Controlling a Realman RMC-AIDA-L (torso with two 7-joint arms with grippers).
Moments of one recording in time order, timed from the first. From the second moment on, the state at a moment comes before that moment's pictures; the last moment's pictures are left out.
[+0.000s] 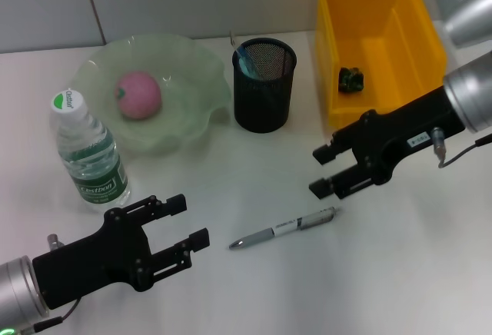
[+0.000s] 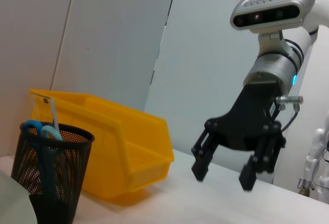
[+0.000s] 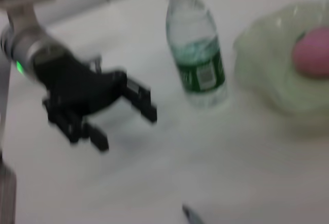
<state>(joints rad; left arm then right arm) -0.34 -2.06 1.19 0.34 1.37 1.54 -0.96 0.70 1.98 -1.04 -0.92 -2.20 -1.67 1.83</state>
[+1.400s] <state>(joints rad) -0.33 -2.06 1.18 0.34 1.37 1.53 -0.99 0.86 2.08 -1.38 -0.90 -2.57 -1.50 1.83</state>
